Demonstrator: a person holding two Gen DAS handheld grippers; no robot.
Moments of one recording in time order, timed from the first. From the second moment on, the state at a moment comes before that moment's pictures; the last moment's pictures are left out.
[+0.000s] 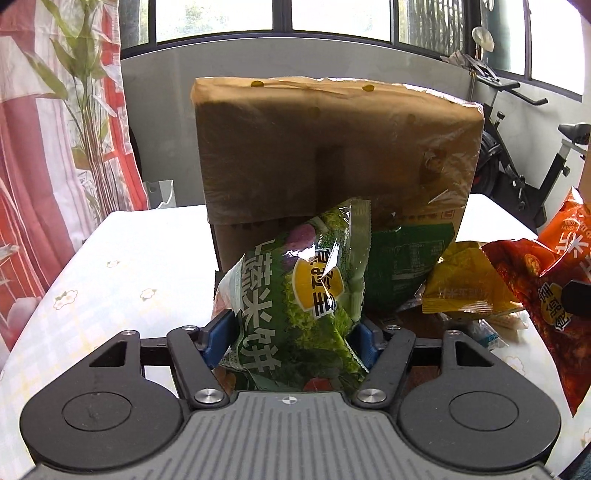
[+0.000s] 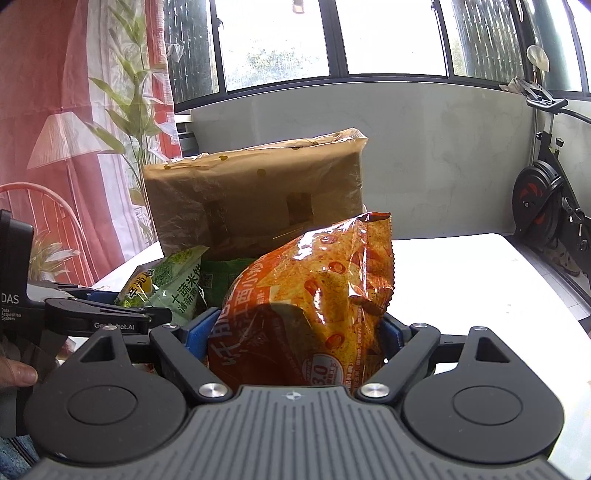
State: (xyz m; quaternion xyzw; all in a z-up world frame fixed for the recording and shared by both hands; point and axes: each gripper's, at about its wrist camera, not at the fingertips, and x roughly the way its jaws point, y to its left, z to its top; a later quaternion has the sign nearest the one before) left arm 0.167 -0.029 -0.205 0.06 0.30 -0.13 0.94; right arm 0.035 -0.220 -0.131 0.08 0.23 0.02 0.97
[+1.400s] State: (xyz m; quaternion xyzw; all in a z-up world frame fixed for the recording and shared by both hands) left arm 0.352 -0.045 -0.032 -0.13 0.22 -0.24 0.94; right arm 0.278 -0.236 -0.018 -0.04 0.16 0.03 0.99
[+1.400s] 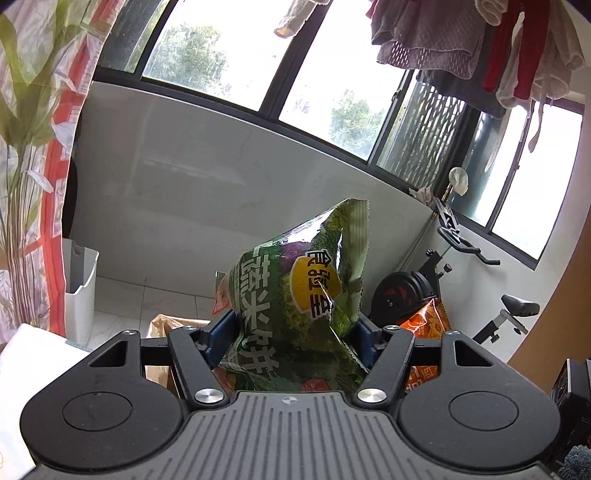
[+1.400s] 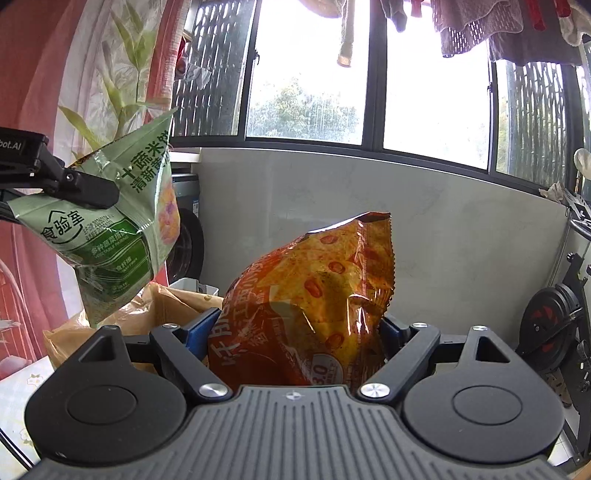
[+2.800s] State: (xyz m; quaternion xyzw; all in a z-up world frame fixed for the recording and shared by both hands) left arm 0.379 -0.078 -0.048 -0.04 0.28 -0.21 0.94; right arm 0.229 -0.247 -0.032 0.07 0.22 0.05 0.97
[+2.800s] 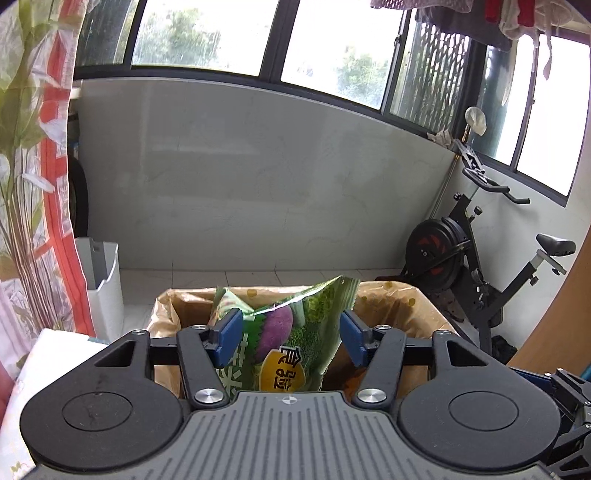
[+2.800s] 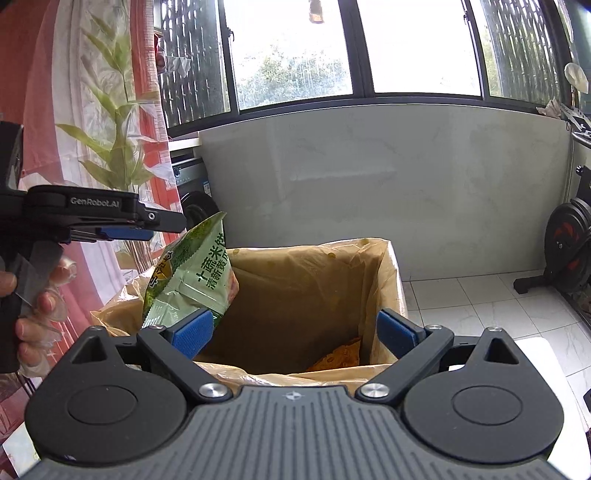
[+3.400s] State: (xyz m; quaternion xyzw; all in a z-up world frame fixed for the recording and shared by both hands) left arm 0.379 -0.063 -0.068 -0.04 0.32 -0.16 0.93; right arm 0.229 -0.253 -0.037 0.08 0.23 0.05 0.97
